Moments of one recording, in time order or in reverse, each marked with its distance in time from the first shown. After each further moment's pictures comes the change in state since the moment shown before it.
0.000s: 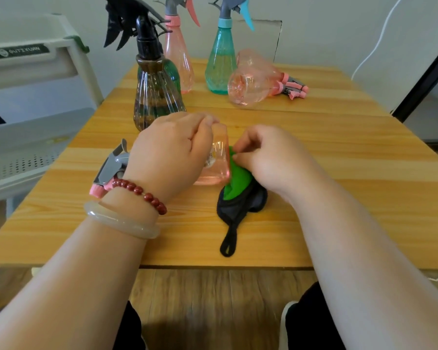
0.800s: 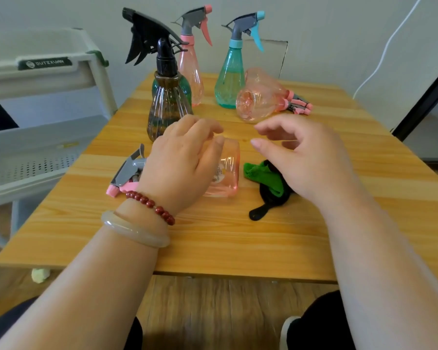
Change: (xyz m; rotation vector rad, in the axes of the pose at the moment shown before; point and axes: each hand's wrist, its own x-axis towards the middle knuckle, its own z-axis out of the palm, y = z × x) left_hand -0.004 -0.007 0.000 -0.102 0.084 0.068; right_hand -0.011 0.000 -0.028 -0.028 0.212 -0.274
